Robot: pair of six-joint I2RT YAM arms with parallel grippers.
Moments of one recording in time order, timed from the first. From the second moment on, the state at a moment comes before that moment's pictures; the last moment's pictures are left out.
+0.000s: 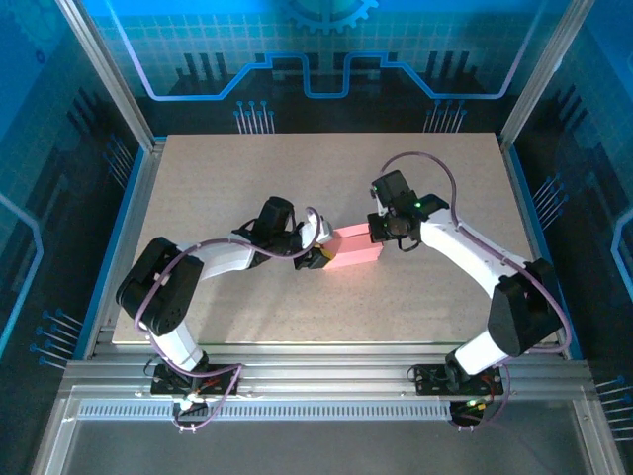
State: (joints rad) left arm -0.49 1.71 0.89 0.08 0.67 0.46; right arm 0.48 1.52 1.18 -0.71 0.11 0.28
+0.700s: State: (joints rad) left arm -0.49 1.74 0.93 0.08 0.66 0.38; right arm 0.51 1.34 0.82 -0.23 0.19 0.24
